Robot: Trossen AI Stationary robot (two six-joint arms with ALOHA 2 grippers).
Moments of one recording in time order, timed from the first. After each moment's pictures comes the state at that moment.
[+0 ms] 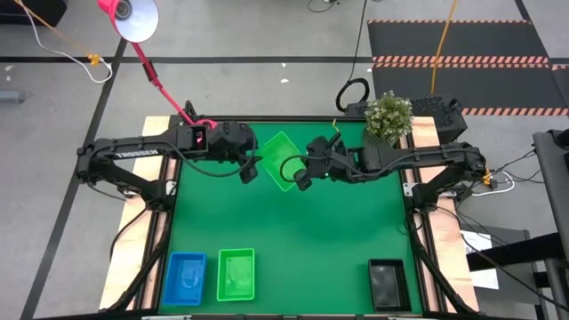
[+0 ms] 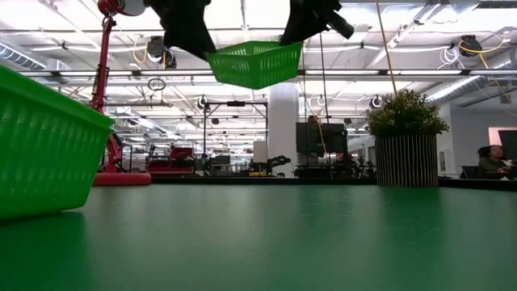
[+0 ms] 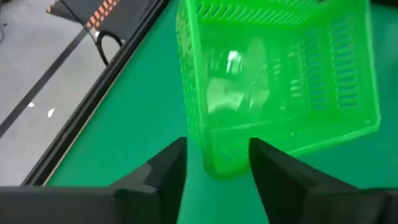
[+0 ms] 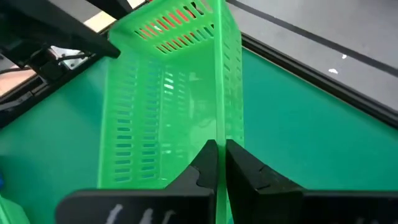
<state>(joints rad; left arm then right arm) 0.17 1.32 1.27 -0.72 -0.18 -0.13 0.05 1.54 1.45 -0.73 0.52 0.71</state>
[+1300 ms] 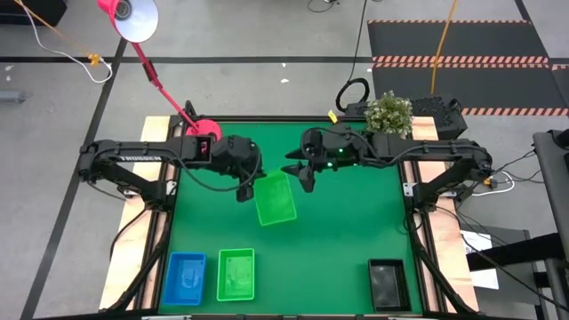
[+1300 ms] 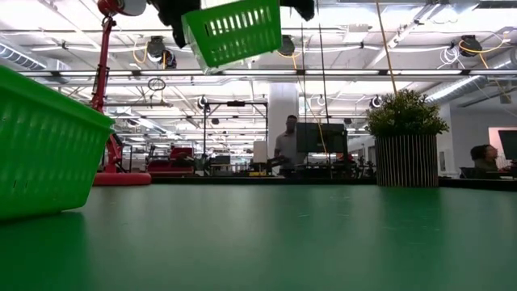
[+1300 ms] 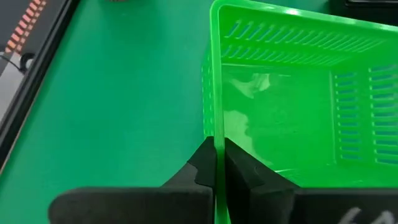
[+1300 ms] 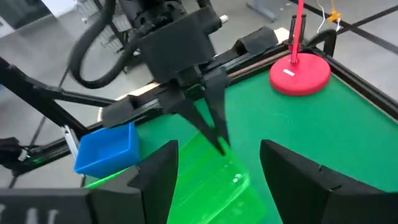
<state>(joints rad) 0.08 1.34 1.24 -0.67 0.00 -0.01 -0.04 1.47 1.45 -0.39 0.02 0.40</state>
